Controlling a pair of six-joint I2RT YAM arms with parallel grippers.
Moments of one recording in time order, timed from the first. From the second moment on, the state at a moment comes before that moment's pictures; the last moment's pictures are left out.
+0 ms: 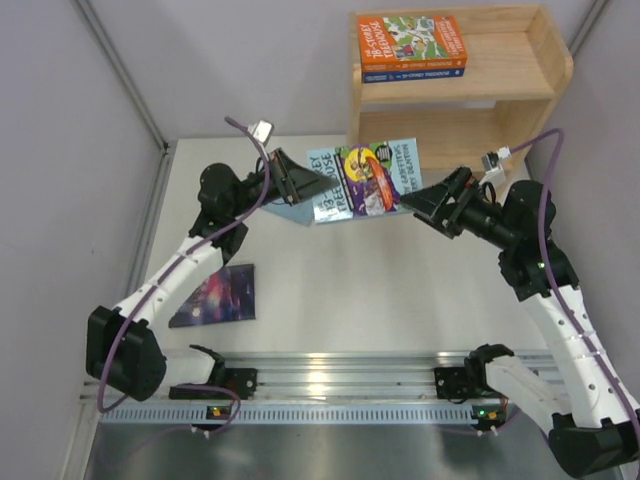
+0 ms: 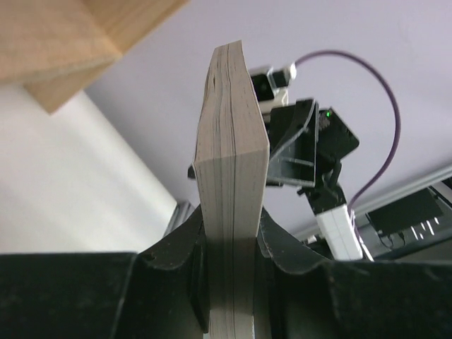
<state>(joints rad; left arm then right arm) -0.41 1.27 0.98 0.56 0.80 -1.21 0.24 0.85 1.00 -0.32 -0.55 0.93</state>
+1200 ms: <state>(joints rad) -0.44 1.50 1.18 0.72 0.65 -1.42 0.24 0.96 1.11 -0.06 -0.39 1.18</state>
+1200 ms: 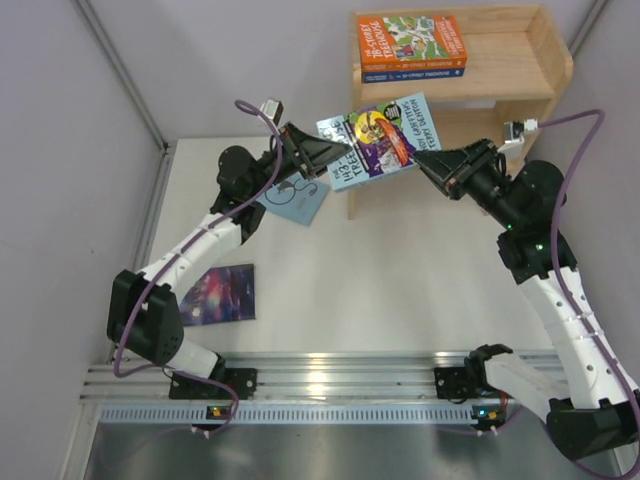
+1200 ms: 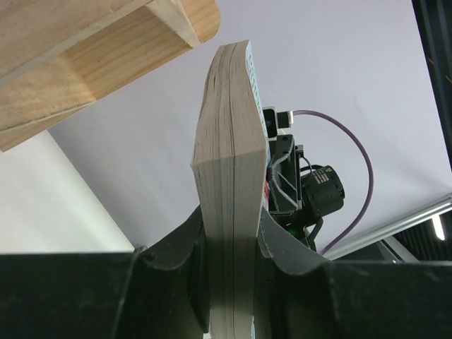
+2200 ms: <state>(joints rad) -0.42 1.09 1.10 0.29 0.56 -1.11 0.02 1.60 2.16 -0.15 -0.45 1.16</state>
